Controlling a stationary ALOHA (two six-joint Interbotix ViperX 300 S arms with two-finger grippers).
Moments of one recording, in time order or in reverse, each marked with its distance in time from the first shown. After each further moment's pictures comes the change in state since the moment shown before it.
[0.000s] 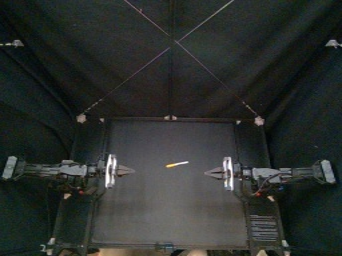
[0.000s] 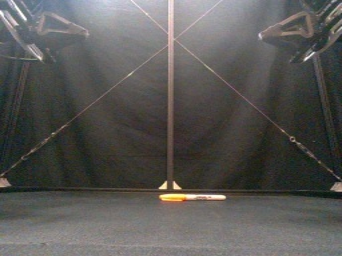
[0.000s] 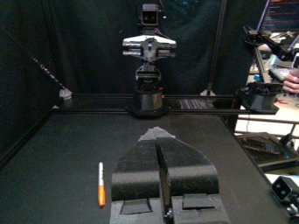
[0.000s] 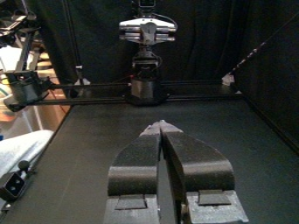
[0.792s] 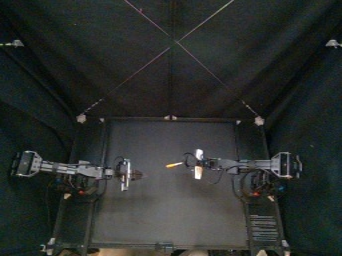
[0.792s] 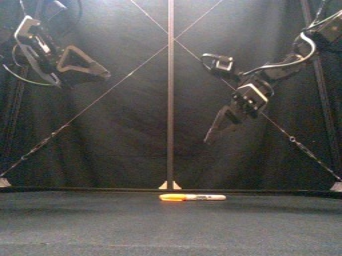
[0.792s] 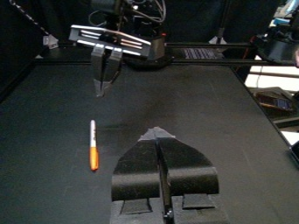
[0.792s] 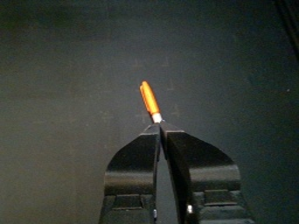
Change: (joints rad) left arm -0.008 0.380 -0.026 0.000 -0.121 0.005; right arm -0.256 0.815 -0.348 -0.204 0.261 -0.002
